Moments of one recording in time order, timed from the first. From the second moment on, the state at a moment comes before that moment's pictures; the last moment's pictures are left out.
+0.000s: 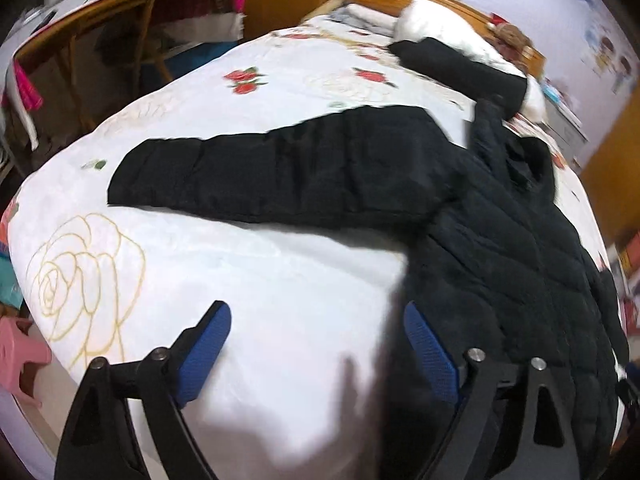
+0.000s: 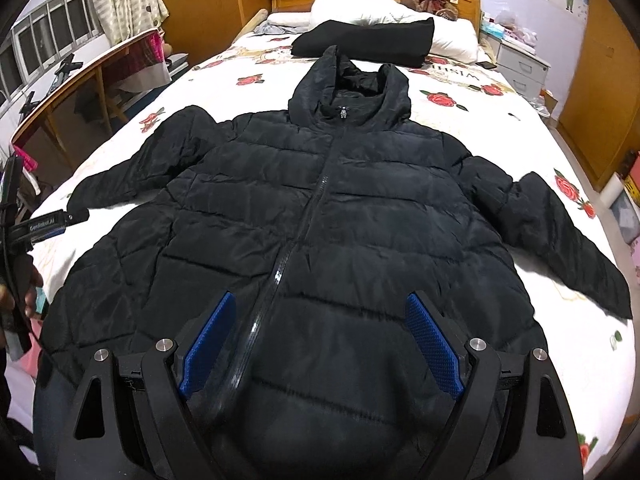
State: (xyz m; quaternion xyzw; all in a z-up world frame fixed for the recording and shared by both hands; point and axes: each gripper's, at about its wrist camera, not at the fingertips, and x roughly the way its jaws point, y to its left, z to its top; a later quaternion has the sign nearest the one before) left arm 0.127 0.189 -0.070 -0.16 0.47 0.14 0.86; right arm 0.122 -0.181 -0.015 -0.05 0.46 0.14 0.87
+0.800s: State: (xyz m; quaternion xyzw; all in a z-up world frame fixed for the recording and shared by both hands) left arm 0.178 0.350 -0.150 -0.32 0.42 0.29 0.80; right arm 0.177 -0.181 -0.065 -0.06 0.51 0.11 0.85
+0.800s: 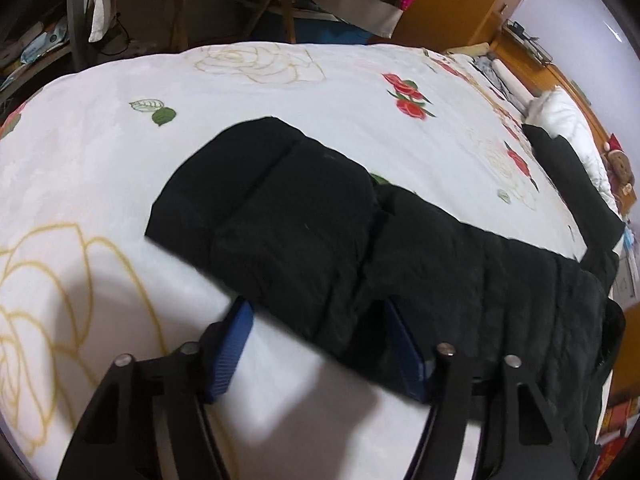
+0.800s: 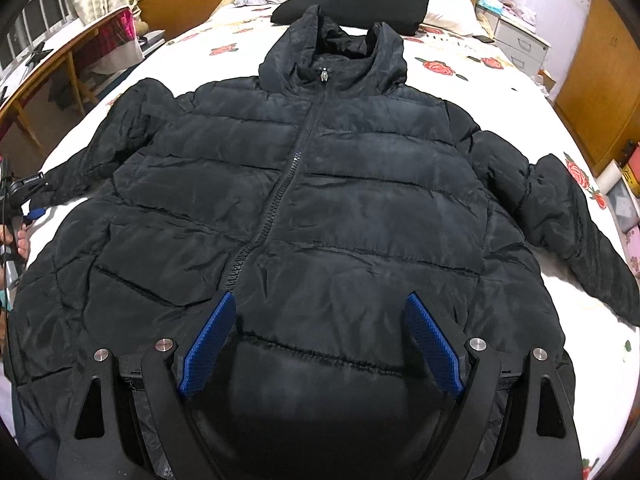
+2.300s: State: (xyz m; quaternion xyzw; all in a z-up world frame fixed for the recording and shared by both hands) left arm 0.256 -0.003 0.061 -0.13 0.37 -0.11 0.92; right arm 0.119 -0.296 -0.016 0.06 0.45 0.06 0.89
